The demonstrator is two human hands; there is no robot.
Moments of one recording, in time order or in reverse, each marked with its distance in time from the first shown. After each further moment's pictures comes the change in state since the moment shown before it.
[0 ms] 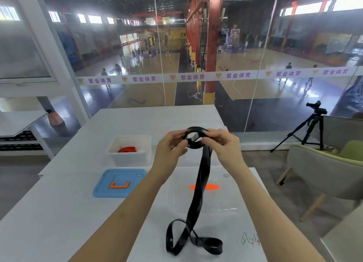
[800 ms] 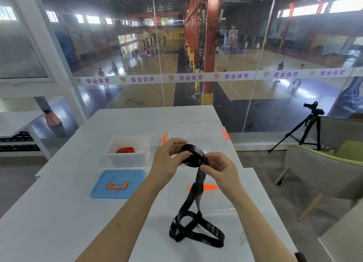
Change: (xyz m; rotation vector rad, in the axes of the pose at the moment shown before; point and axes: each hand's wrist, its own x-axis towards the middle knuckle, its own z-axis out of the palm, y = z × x) left_hand -0.013 -0.008 -0.006 0.086 -0.051 -0.039; right_hand -0.059 0.034 -0.007 0.051 -0.056 0.202
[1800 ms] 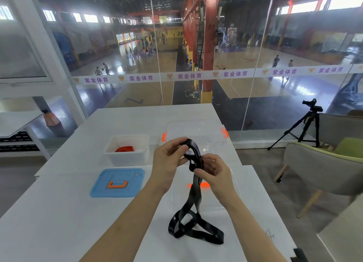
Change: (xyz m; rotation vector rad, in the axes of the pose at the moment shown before) left_hand -0.015 0.010 0.016 -0.308 0.065 -0.040; right_hand -0.016 0.008 0.017 0.116 0.008 0.042
